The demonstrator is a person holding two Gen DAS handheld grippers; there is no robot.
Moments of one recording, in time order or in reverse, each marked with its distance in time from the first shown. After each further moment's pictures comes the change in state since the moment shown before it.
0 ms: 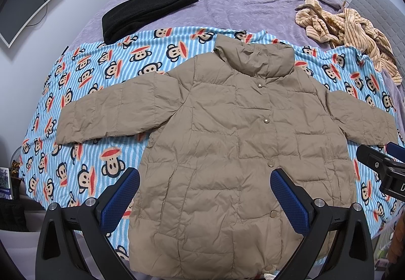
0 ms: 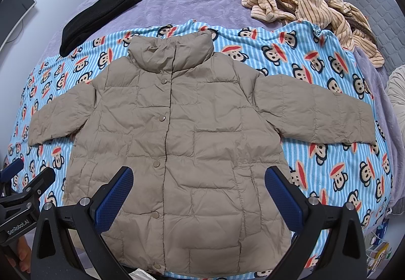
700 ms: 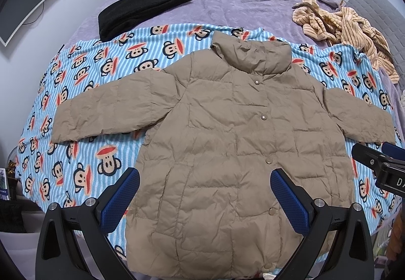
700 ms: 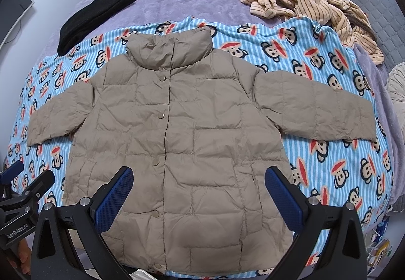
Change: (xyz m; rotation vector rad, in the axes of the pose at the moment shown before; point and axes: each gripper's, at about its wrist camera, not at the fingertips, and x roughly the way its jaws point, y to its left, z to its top) left arm 0.005 0.003 -0.014 0.003 0.012 -0.024; right arm 0.004 0.001 -0.003 0.010 0.017 -0.001
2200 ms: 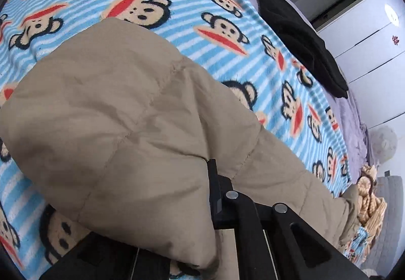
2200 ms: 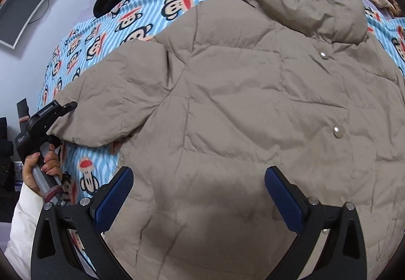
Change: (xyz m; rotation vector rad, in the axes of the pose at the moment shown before) left arm 0.261 0.399 0.069 -0.841 -0.138 -0.190; right arm 0.181 0.205 0.035 -0.086 0.136 0.294
